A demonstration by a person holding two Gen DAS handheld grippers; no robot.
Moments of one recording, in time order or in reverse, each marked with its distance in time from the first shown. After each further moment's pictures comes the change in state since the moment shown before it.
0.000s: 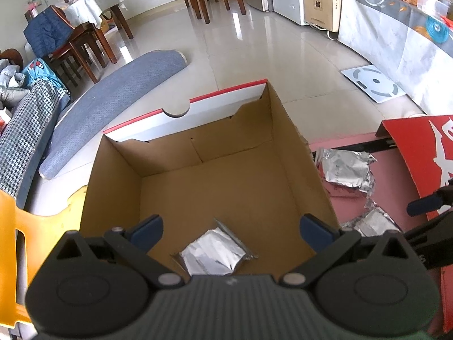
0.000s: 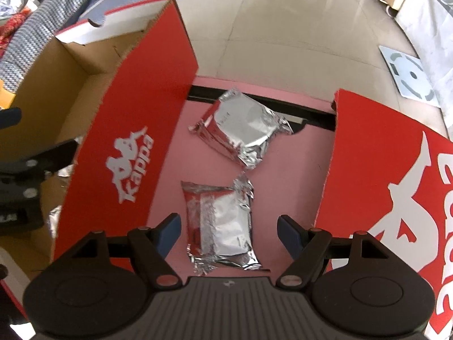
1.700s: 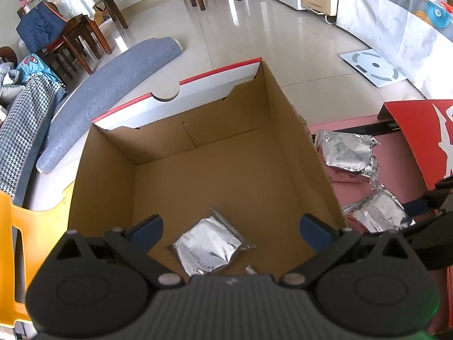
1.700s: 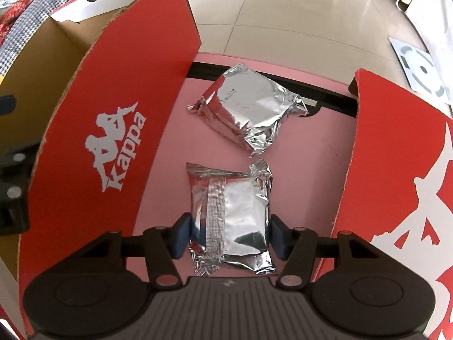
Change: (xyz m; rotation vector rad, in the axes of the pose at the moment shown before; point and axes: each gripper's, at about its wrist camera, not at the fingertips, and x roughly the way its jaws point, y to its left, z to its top) left arm 0.015 -0.009 -0.003 0.029 0.058 -0.003; right arm 0.030 0.000 -0.011 -0.016 0.048 -0.003
